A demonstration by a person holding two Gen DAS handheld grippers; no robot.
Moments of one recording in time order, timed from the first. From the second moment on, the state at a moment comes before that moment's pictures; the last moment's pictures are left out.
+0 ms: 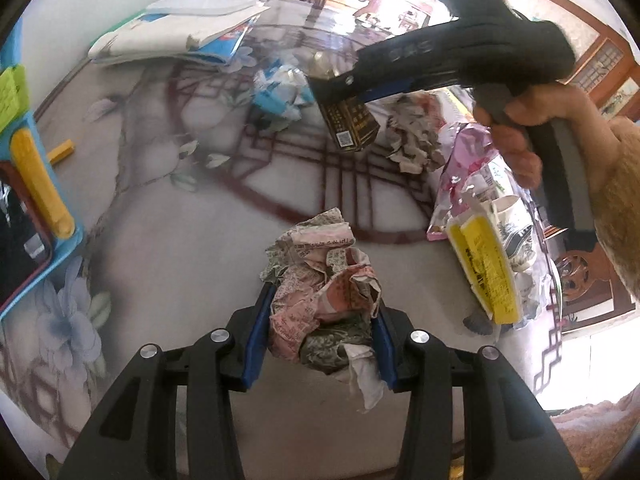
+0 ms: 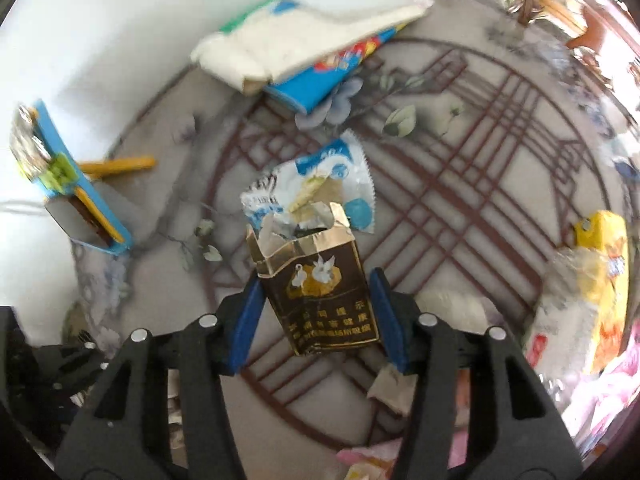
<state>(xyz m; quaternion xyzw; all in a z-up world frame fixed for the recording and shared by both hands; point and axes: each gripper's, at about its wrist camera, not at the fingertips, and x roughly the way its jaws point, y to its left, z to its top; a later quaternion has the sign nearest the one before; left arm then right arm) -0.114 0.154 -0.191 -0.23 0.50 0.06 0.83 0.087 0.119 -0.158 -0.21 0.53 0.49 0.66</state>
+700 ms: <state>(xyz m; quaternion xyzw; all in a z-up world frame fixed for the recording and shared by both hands) -0.025 0.088 -0.124 -0.16 0.44 -0.05 0.88 0.050 -0.134 -0.072 0.01 0.45 0.28 0.85</state>
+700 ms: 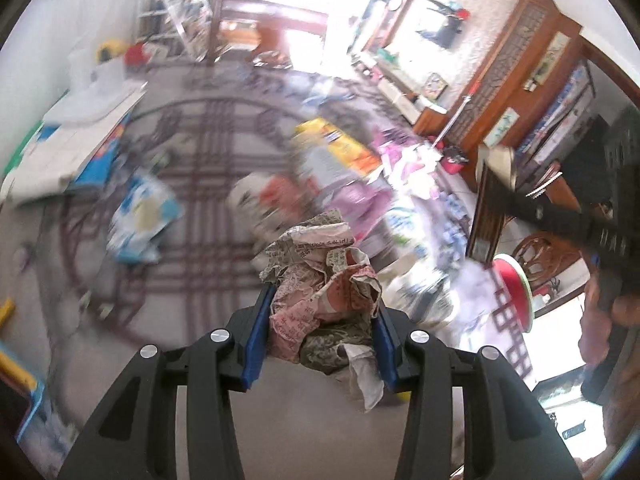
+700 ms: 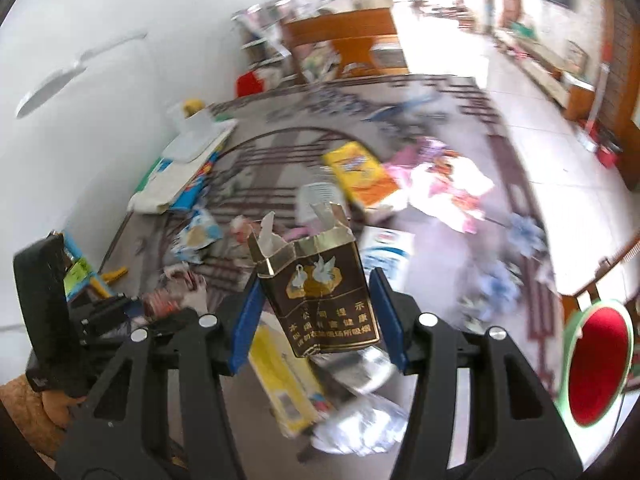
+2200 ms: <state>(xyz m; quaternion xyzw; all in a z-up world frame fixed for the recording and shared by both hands) 0.039 -0.106 -0.083 -0.07 0.42 -0.22 0.87 0.007 -0.341 -0.080 0.14 0.42 0.08 0.89</state>
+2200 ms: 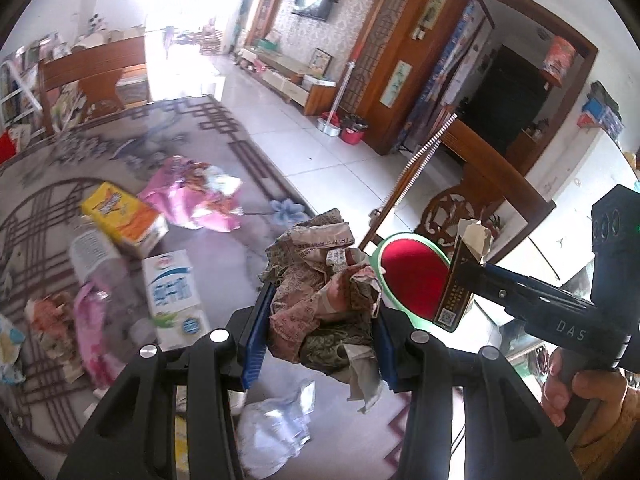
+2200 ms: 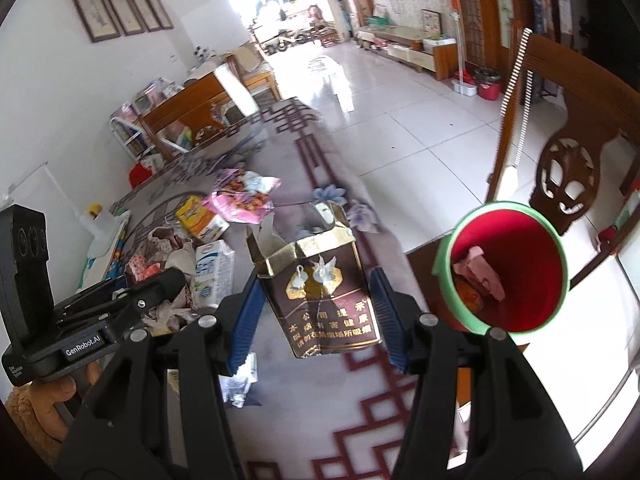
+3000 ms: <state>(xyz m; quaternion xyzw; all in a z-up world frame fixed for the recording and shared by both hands) 0.111 -0.316 -0.105 -0.03 0.45 -0.34 0.83 0.019 -0.520 -0.108 0.20 0.43 -0.04 0.88</state>
